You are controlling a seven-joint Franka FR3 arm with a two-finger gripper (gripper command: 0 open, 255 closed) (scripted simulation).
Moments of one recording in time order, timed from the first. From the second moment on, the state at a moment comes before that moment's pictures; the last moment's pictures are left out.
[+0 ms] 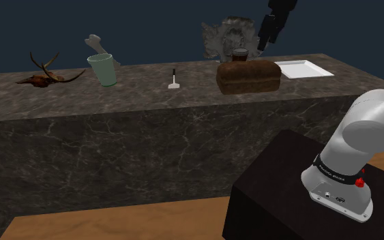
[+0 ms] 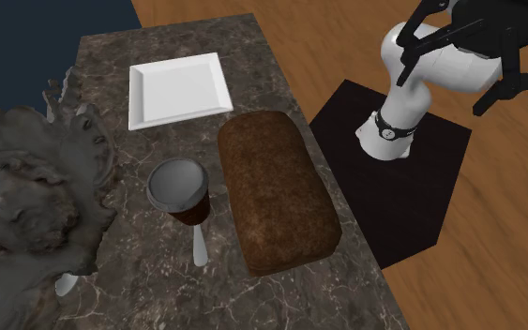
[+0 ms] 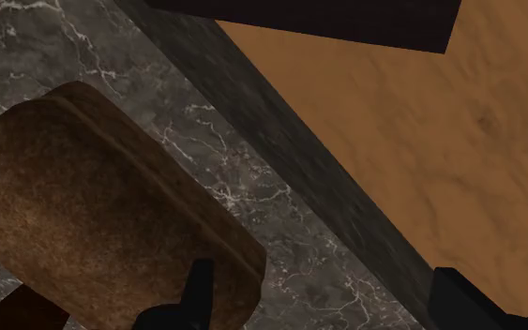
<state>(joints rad) -0.01 -0.78 0.04 -2.30 -0.01 1.68 -0.06</state>
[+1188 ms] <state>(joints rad) 0.07 -0.32 -0.41 -1.98 -0.06 1.71 -0.89</state>
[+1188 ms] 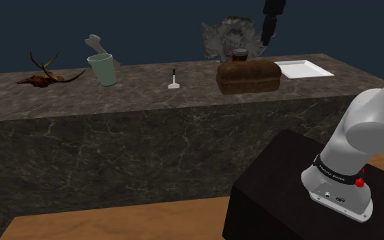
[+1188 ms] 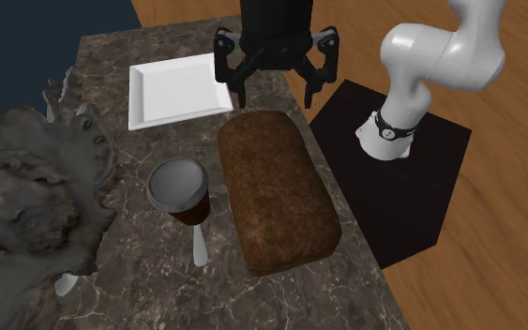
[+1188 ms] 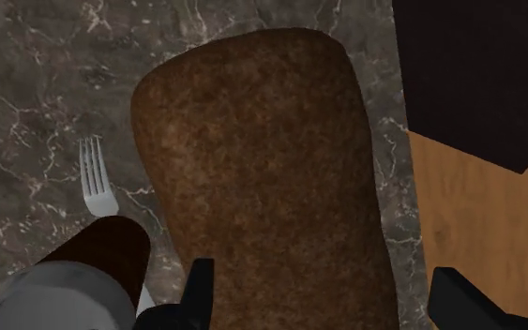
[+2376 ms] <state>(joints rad) -0.05 0.40 -0.53 -1.34 0.22 1.56 -1.57</state>
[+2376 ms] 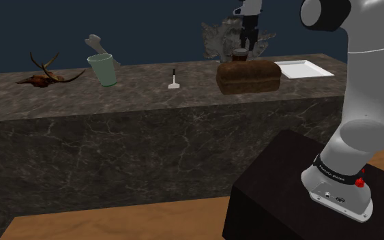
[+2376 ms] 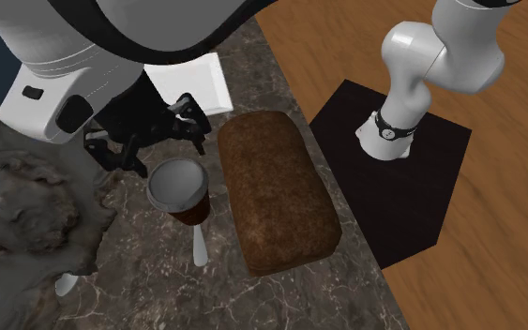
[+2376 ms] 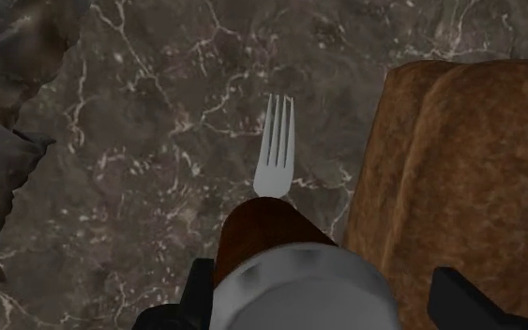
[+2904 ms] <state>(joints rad) -0.05 0.40 -0.53 -1.38 0.22 1.61 -1.58</state>
